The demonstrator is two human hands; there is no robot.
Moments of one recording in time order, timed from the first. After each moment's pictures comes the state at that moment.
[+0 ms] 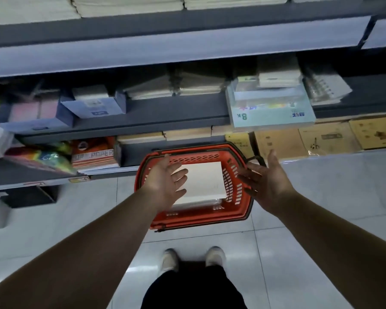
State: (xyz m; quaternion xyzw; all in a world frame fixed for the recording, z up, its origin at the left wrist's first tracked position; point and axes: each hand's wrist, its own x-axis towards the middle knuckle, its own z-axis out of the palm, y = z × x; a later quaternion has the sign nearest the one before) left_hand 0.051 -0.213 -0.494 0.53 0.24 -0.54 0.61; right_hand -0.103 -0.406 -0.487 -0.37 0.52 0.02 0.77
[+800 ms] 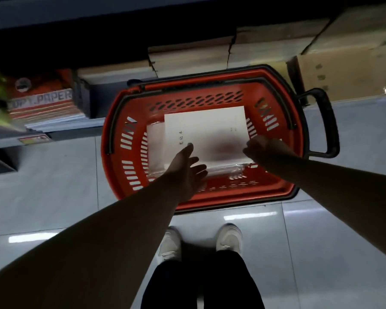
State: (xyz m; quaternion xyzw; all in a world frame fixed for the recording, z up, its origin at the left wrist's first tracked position) left_hand 0.025 -0.214 -0.772 0.52 0.32 -0.58 0.54; right_hand -0.078 -0.397 -0.767 -0.80 0.36 0.24 0.41
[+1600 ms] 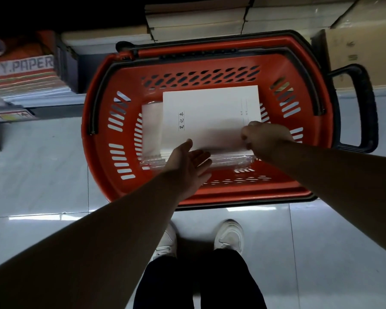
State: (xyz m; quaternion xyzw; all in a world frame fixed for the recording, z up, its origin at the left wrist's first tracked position) left_hand 0.015 -0.216 -0.841 0.46 0.38 -0.54 0.59; right_hand -0.050 -0.400 -0.842 -0.94 0.14 0.30 0.08
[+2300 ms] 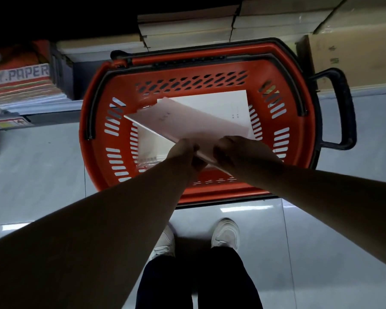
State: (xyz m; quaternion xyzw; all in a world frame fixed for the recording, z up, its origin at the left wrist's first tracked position) left_hand 0.019 -0.243 -0.808 0.55 0.35 -0.47 0.60; right_hand -0.072 -0.360 -0.803 -0.97 -0.01 0.10 0.22
